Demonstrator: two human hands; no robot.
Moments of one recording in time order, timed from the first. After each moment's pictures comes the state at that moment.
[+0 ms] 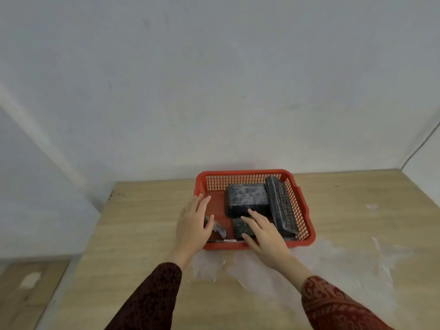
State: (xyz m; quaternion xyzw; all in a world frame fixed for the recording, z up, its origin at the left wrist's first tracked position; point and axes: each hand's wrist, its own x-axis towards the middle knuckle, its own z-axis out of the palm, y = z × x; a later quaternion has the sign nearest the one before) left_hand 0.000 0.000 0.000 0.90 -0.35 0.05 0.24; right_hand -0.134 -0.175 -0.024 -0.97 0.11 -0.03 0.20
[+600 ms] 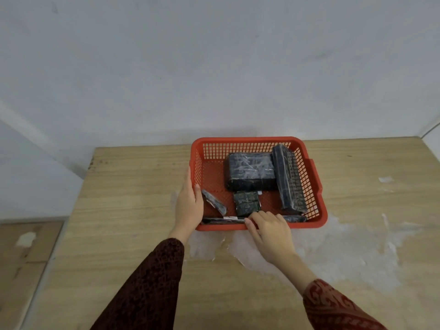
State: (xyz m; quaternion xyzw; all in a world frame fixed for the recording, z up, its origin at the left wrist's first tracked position) left_hand 0.034 -0.021 -0.053 0.87 -0.18 -0.08 0.46; right_hand -0.129 -0.163 -0.039 -0.97 0.18 -0.02 0.14
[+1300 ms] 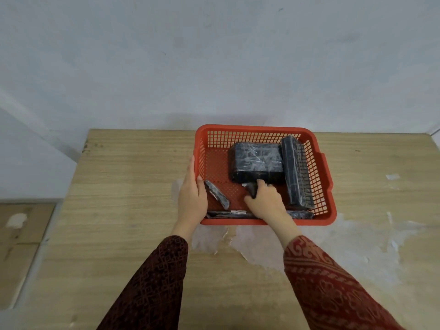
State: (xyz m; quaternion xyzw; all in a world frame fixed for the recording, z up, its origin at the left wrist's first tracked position) left_hand 0.035 -0.017 -0.058 0.85 -0.16 -0.08 0.50; right_hand -0.047 -0.176 -0.043 -0.88 0.38 0.13 0.26
